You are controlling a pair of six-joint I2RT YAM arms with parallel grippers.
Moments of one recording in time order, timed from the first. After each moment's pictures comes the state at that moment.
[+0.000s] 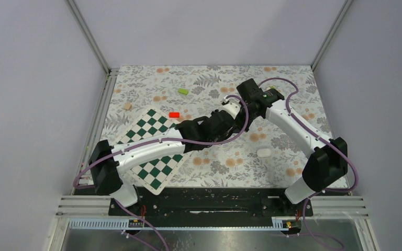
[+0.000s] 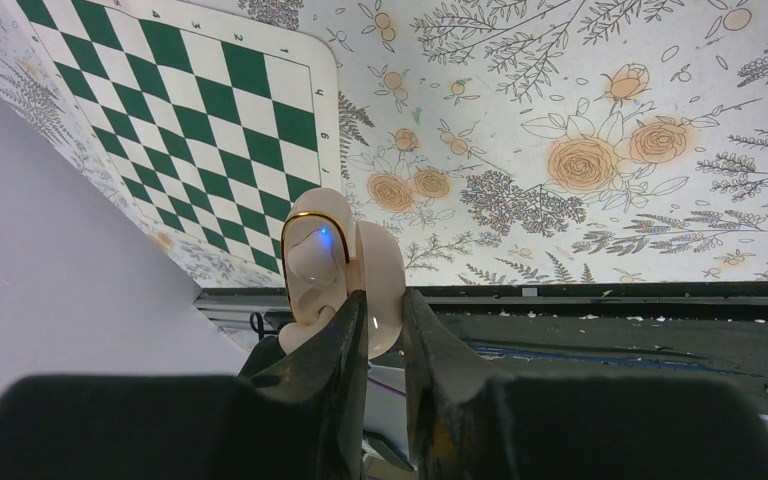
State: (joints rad) left arm -1.11 1.58 1.39 -0.55 -0.46 -0.26; right arm 0.52 1.57 1.40 -1.02 -0.20 1.11
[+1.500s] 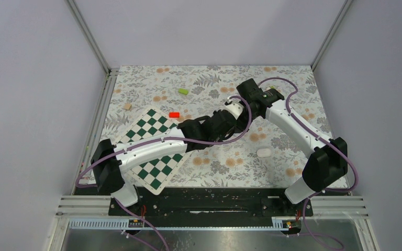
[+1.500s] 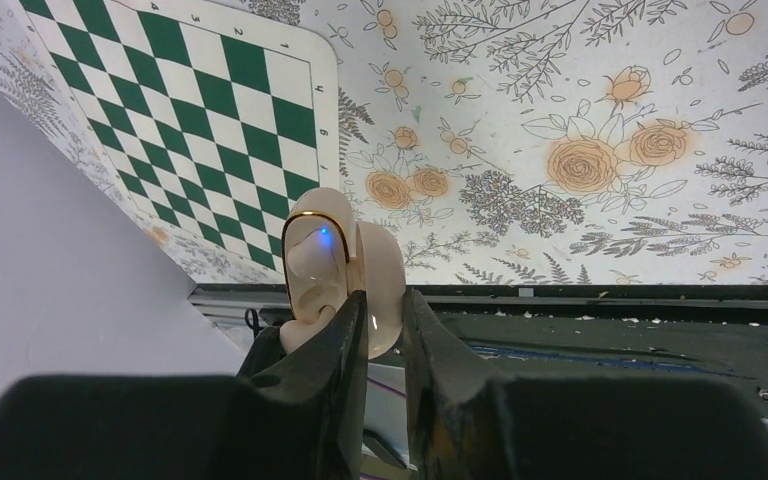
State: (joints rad) left arm -1.11 1.61 1.41 -0.56 -0.48 -0.21; right arm 0.52 1.57 1.40 -1.02 -0.21 1.10
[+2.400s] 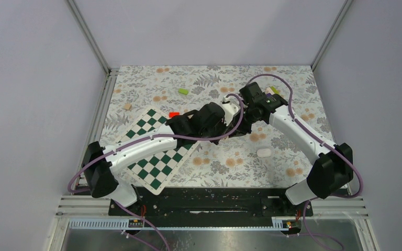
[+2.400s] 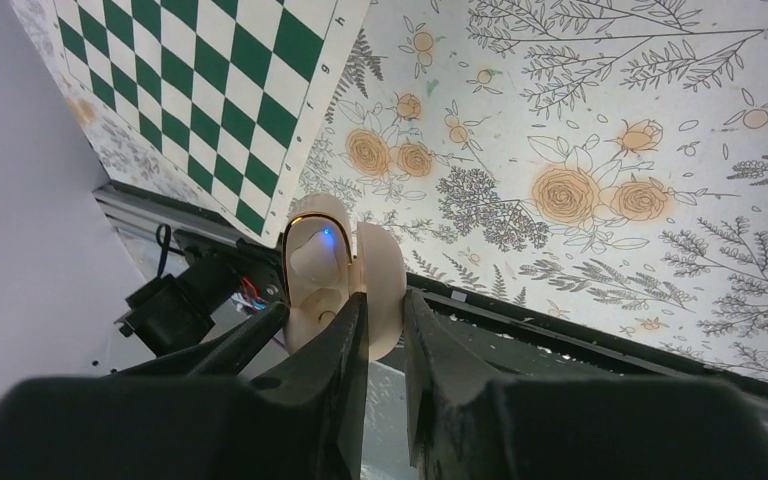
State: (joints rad) left arm -1.03 1.54 1.37 -0.55 -0.12 -0.12; right arm 0.52 1.50 1.31 -0.92 -0.33 0.78
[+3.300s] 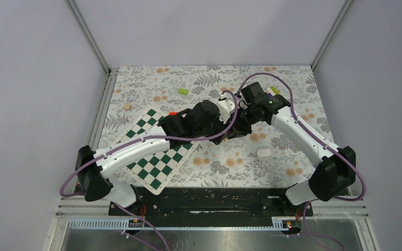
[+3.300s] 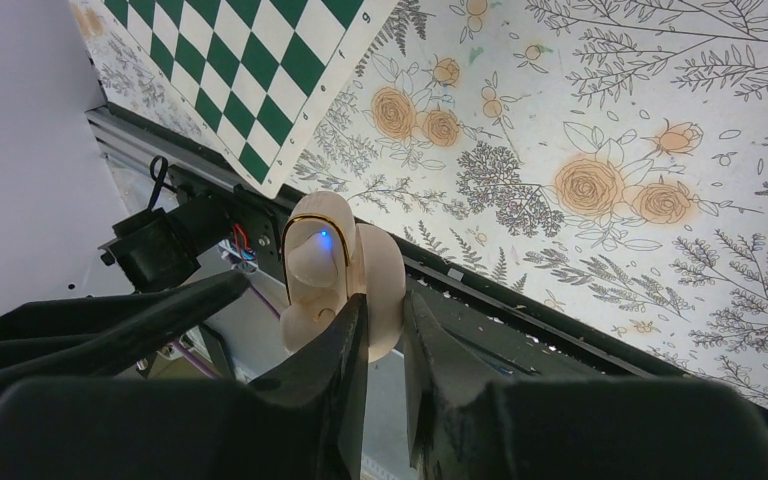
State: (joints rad) left arm -1.02 1.48 1.36 -0.54 -0.07 -0.13; right arm 0.52 1.47 1.31 -0.93 -0.43 0.63
